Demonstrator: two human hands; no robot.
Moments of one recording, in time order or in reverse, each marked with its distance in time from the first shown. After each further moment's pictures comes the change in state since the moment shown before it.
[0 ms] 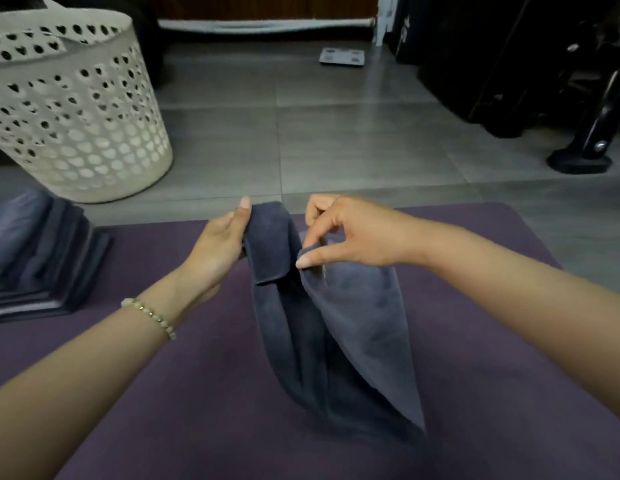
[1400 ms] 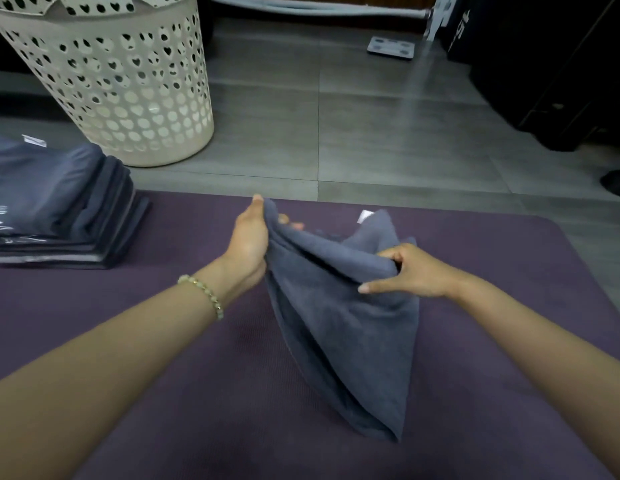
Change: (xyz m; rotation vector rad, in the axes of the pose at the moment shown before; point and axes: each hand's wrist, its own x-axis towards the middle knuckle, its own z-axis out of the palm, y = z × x) left_hand 0.000 -0.033 -0.015 -0.541 0.236 -0.218; right_hand 0.002 0.092 0.061 0.178 -0.020 0.316
